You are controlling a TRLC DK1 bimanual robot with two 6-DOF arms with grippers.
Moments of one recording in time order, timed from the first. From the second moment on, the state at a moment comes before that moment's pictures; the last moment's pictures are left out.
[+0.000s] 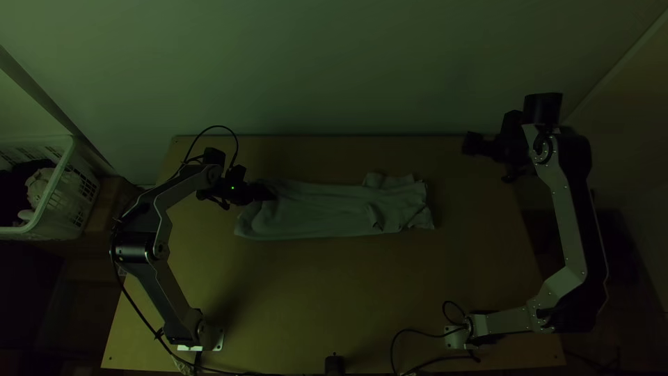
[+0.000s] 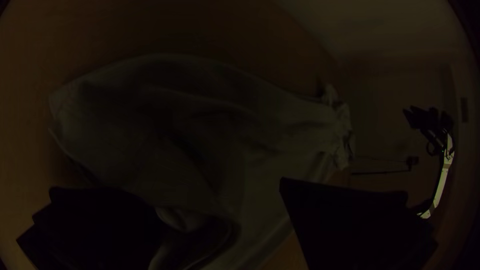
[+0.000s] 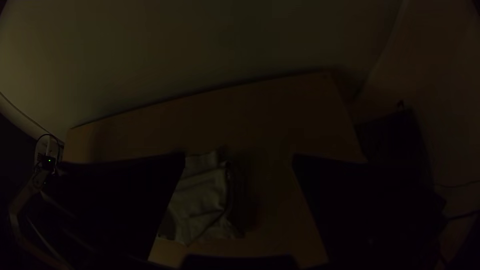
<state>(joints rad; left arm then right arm) -0.01 1.94 1.37 -0.66 0.73 0.04 0.00 1.53 1.75 -1.03 -0.09 0.17</state>
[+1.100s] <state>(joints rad) -0.09 1.76 1.22 -0.62 0.22 0.00 0.01 1.43 1.57 -1.00 -0.09 0.19</state>
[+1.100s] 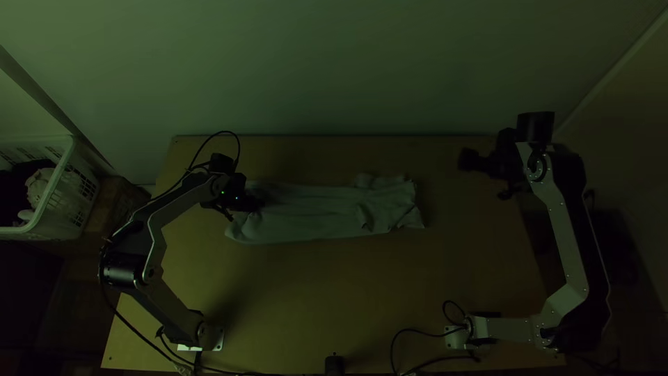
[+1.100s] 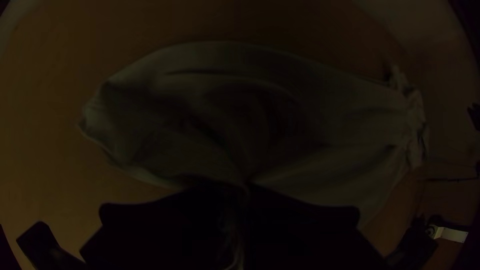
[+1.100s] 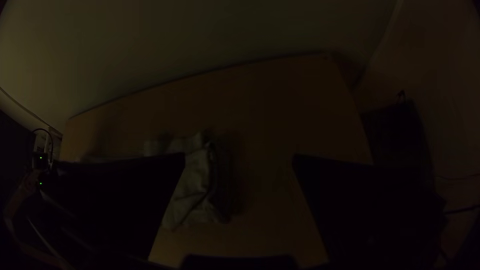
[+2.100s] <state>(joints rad) 0.03 1.71 1.73 -1.16 0.04 0.16 0.01 1.35 1.46 -0.94 -0.09 0.21</state>
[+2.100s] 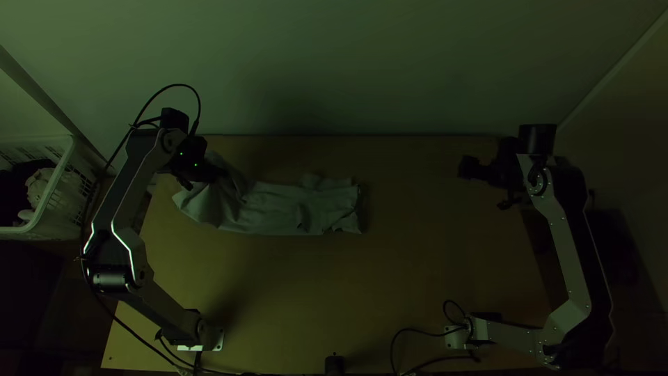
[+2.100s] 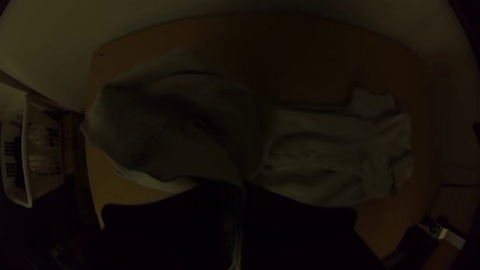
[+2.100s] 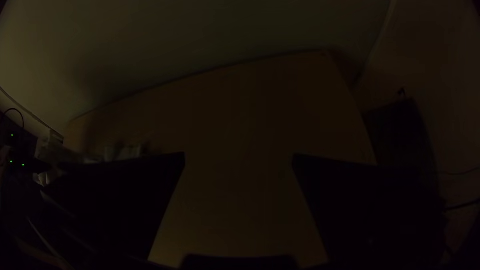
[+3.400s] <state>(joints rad) -0.66 2.18 2.25 -1.12 0.12 -0.32 0.01 1.16 1.23 -0.86 -0.09 0.27</state>
